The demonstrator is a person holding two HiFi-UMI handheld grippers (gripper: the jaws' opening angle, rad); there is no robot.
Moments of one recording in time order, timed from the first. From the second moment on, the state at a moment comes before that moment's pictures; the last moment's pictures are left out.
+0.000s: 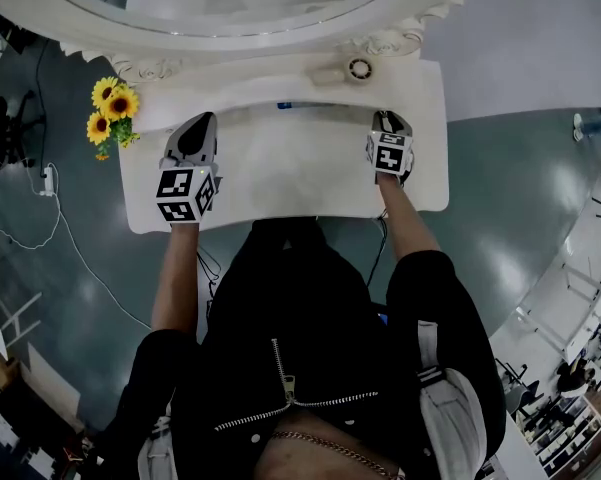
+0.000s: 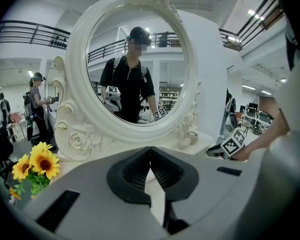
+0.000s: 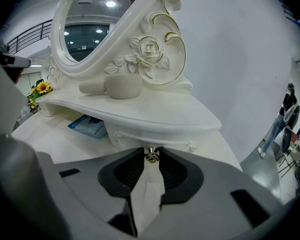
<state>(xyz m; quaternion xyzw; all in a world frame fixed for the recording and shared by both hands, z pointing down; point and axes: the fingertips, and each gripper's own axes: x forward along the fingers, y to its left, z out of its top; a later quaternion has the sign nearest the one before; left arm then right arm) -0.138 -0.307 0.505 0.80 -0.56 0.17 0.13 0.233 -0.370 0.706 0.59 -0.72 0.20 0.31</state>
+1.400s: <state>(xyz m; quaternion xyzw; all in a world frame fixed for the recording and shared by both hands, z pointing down) -0.130 -0.297 0.492 0.82 -0.54 0.14 0.11 0.184 -0.328 0.646 0.54 -0.77 0.15 0.29</state>
